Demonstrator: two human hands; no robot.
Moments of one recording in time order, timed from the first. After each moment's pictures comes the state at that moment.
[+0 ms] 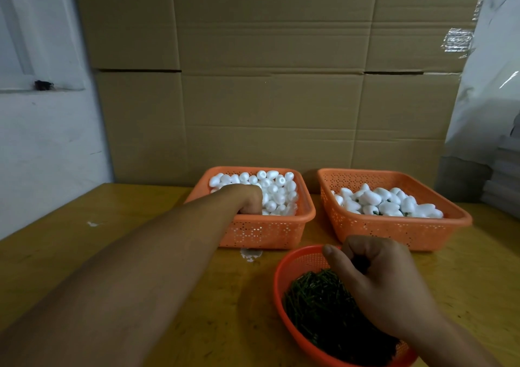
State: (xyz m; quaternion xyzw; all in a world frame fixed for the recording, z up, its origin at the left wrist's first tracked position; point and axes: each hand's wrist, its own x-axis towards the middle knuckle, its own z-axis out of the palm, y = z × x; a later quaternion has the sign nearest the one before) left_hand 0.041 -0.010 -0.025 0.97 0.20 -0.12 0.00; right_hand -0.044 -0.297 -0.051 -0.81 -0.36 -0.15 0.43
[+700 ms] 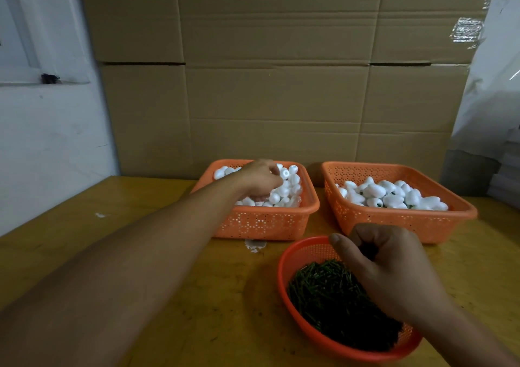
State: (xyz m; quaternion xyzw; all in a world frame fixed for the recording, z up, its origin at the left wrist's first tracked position) left_hand 0.018 -0.025 -0.006 0.92 0.15 0.08 0.37; right_hand -0.042 -0.302 -0.048 -0.81 -0.36 -0.16 0.42
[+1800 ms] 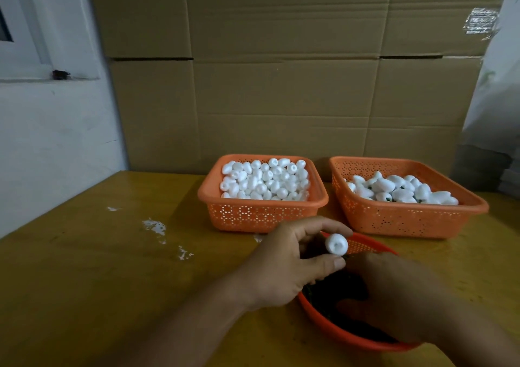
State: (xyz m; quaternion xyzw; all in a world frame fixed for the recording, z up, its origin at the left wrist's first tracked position) left_hand -0.125 -0.121 -0.058 0.79 -0.13 0.11 0.59; right_hand -0.059 -0.305 -0.042 -0.91 -0.40 0.00 0.01
